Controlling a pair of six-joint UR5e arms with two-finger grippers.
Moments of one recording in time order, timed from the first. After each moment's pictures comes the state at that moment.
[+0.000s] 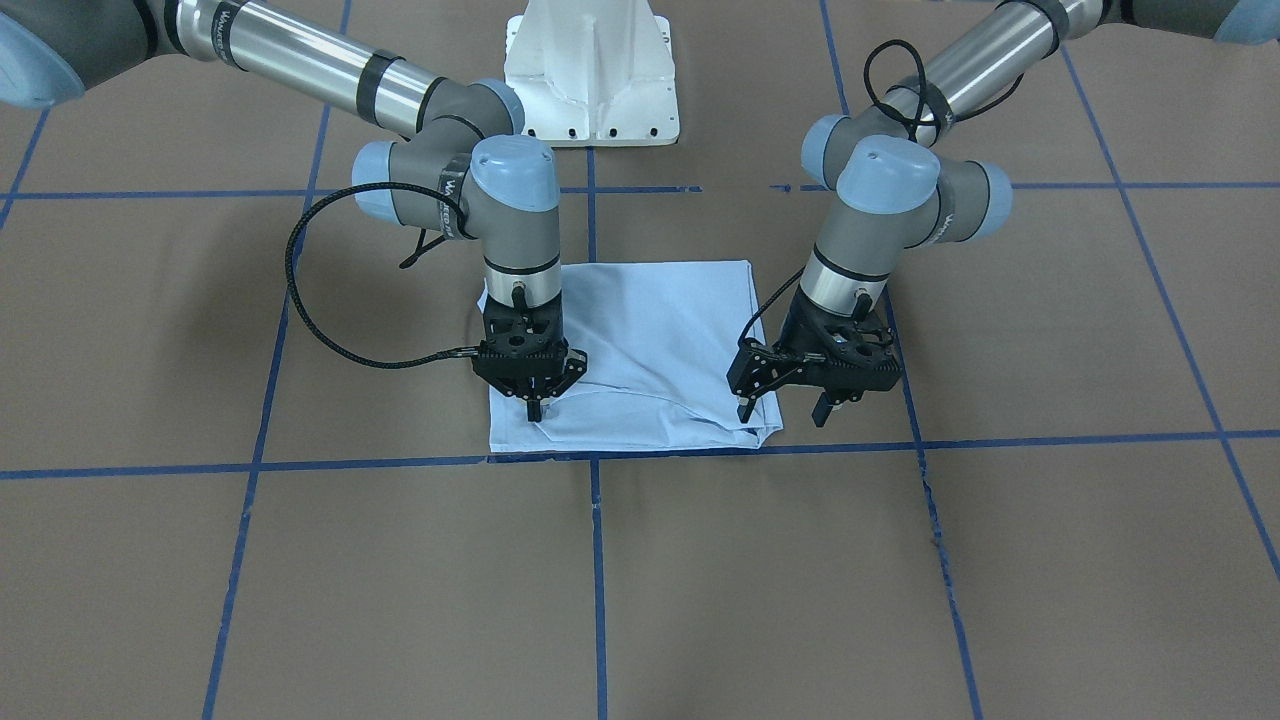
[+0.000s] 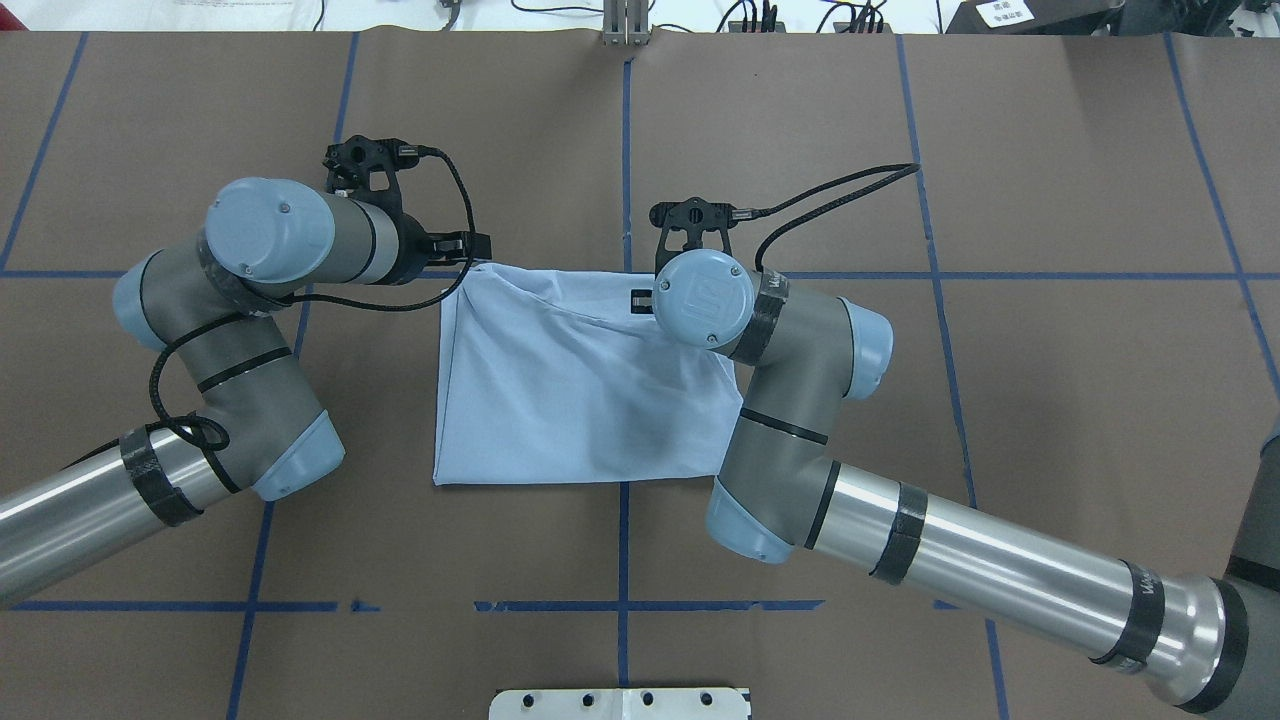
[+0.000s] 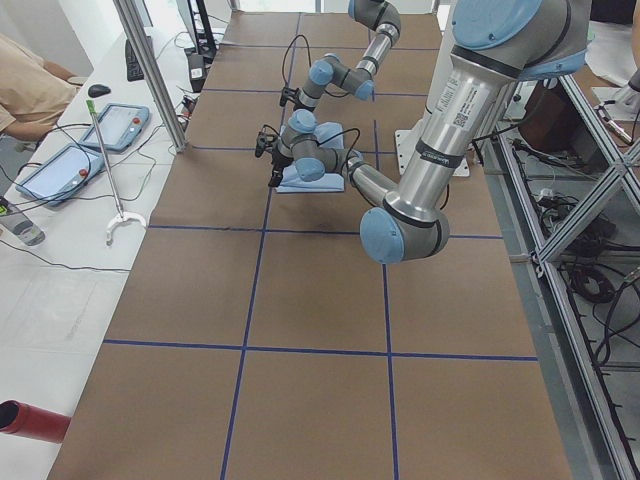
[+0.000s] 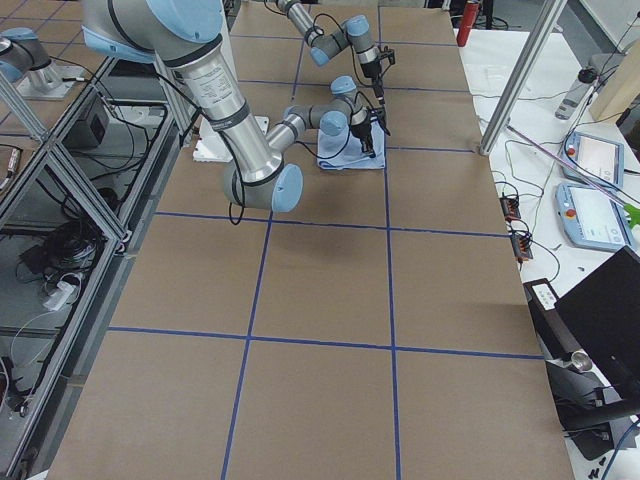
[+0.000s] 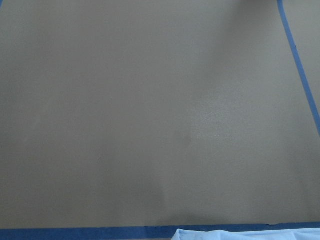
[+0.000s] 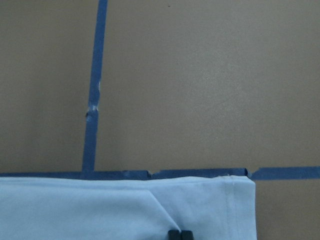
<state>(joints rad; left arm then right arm) -0.68 -2.08 -1.51 -2.18 -1.70 -1.19 0.49 -0.82 1.38 -1.30 1.49 1.27</state>
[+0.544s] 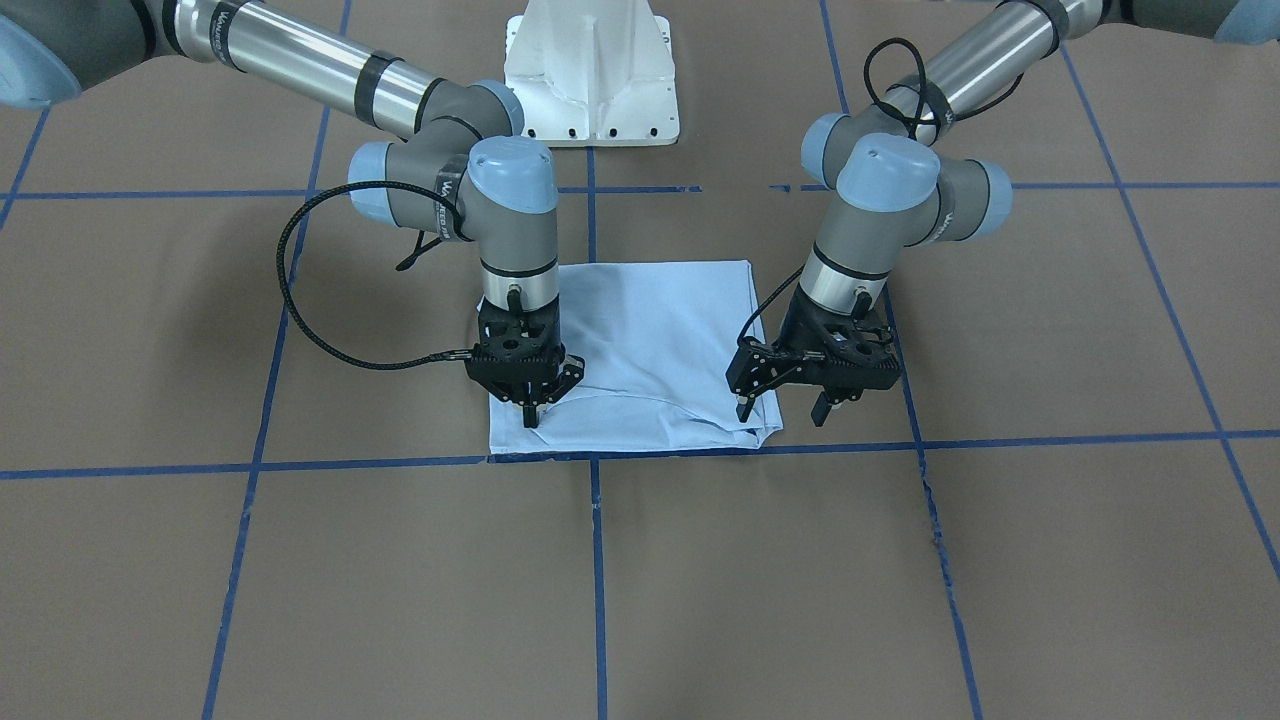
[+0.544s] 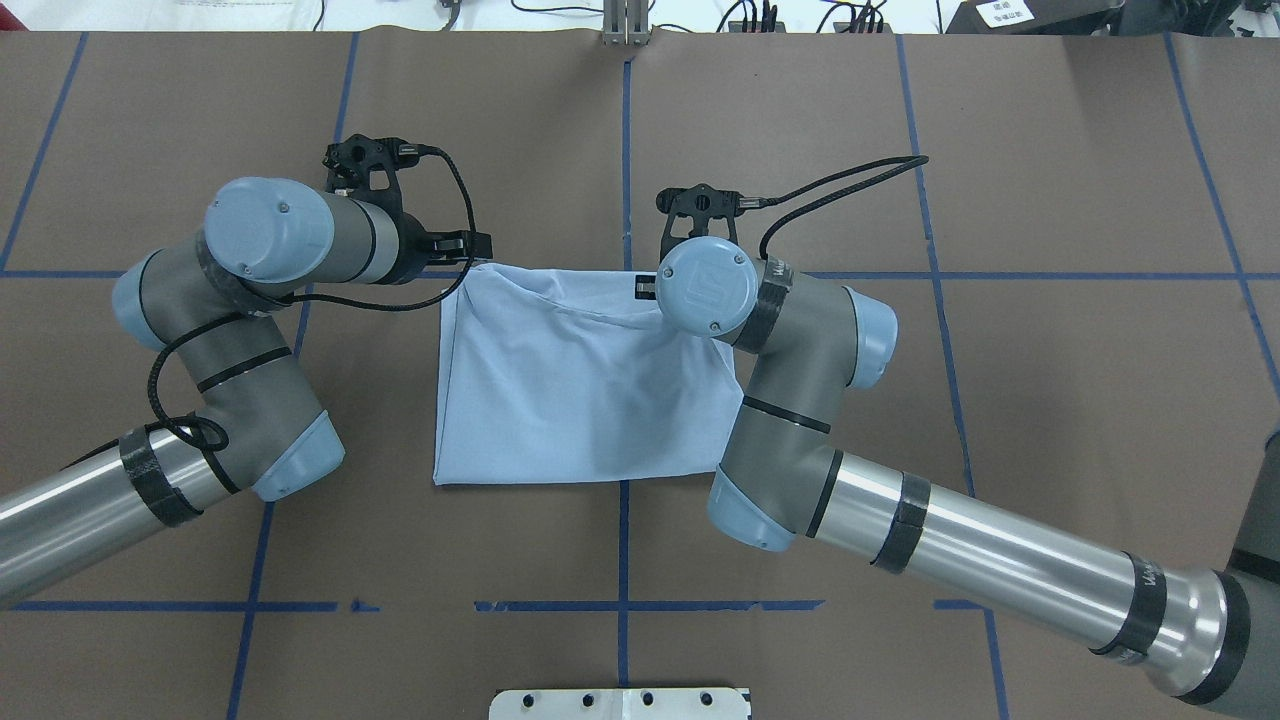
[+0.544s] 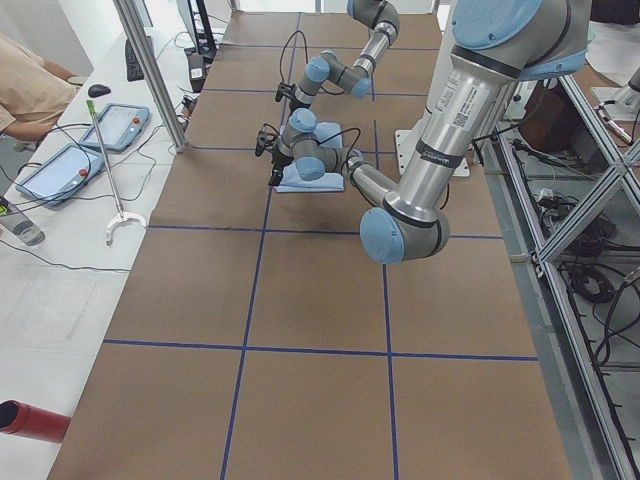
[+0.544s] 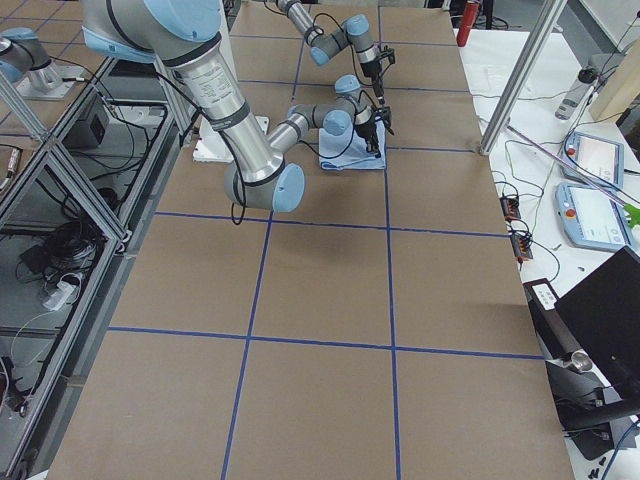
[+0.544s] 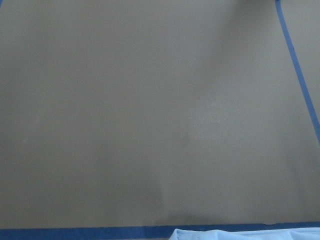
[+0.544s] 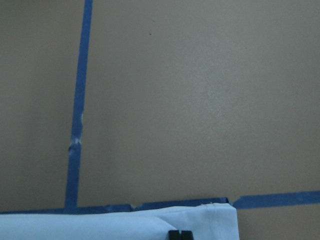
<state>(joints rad) -0.68 -2.08 -1.52 -2.18 -1.70 -1.19 0.52 -0.82 1.38 -1.31 1.47 1.27</state>
